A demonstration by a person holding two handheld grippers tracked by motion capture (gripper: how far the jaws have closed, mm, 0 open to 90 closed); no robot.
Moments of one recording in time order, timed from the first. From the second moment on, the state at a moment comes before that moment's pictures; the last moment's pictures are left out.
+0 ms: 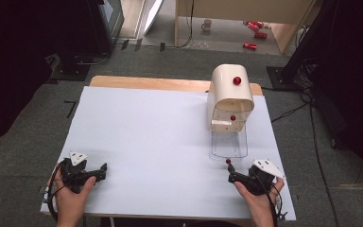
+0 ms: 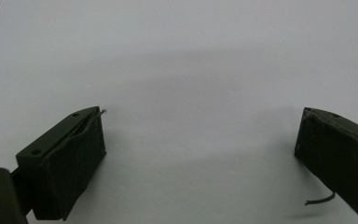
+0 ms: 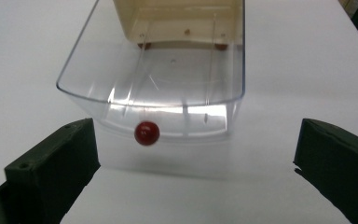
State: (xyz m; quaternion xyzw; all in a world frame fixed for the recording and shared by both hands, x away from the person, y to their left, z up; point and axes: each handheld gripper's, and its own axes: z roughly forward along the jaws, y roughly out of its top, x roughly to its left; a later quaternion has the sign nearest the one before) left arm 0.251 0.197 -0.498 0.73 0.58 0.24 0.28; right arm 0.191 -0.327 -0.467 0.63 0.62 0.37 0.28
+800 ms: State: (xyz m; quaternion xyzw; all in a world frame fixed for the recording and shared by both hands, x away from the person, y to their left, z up) left arm 0.251 0.197 -0.498 0.73 0.58 0.24 0.28; right arm 0.188 -0.325 -0.500 0.66 0.61 0.34 0.27
